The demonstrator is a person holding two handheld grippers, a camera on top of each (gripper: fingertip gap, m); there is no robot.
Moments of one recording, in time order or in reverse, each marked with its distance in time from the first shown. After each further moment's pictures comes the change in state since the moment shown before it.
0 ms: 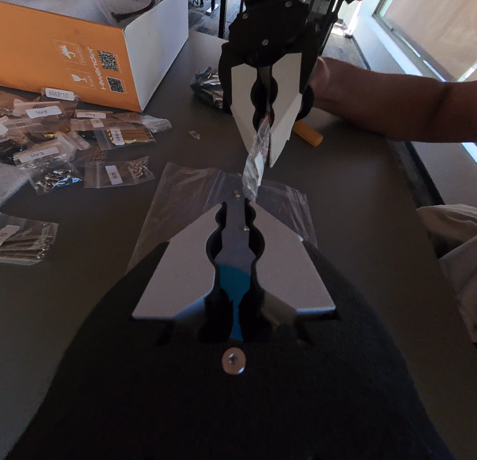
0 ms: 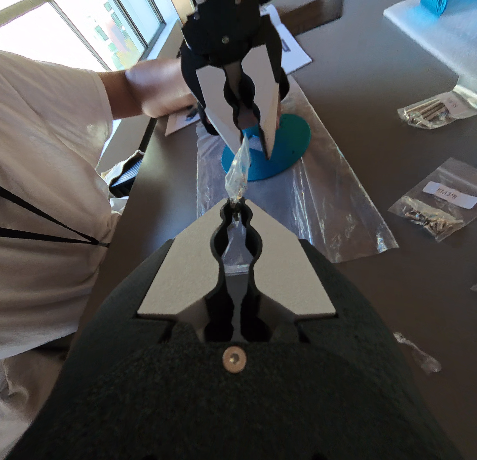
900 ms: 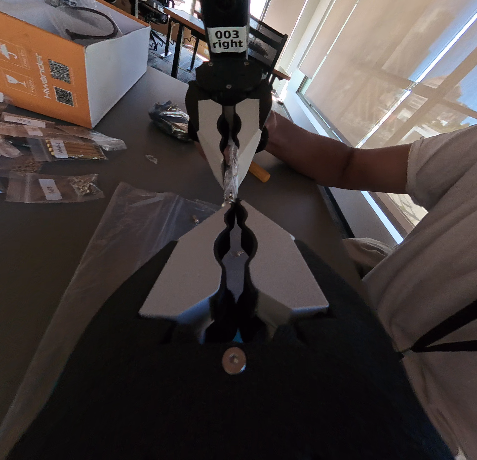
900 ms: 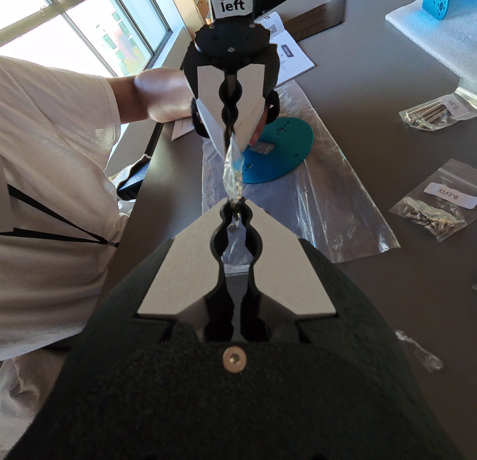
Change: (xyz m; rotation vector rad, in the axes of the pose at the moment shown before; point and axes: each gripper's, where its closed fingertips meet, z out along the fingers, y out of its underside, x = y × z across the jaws) left arm 0.023 -0.020 0.000 0.154 0.209 -0.172; right arm -0.003 -0.003 -0.004 0.013 -0.017 0.015
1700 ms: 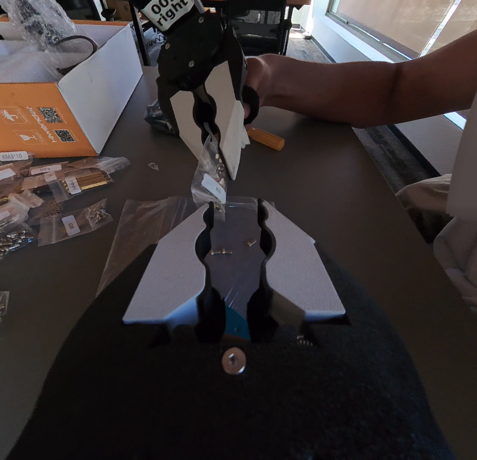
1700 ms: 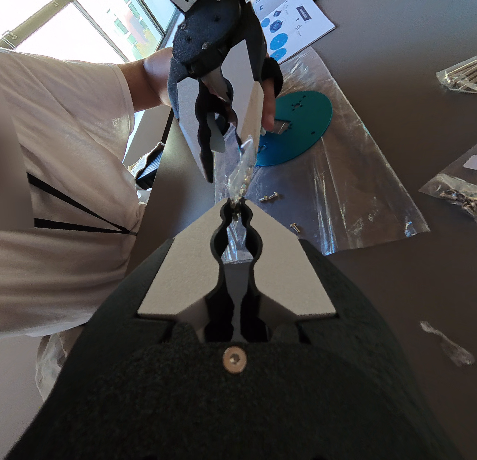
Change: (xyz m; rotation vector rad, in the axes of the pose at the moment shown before) left arm 0.012 0.018 0.017 -0.129 -0.093 0.351; right arm -0.009 0.012 -0.001 -0.077 -0.063 0.073
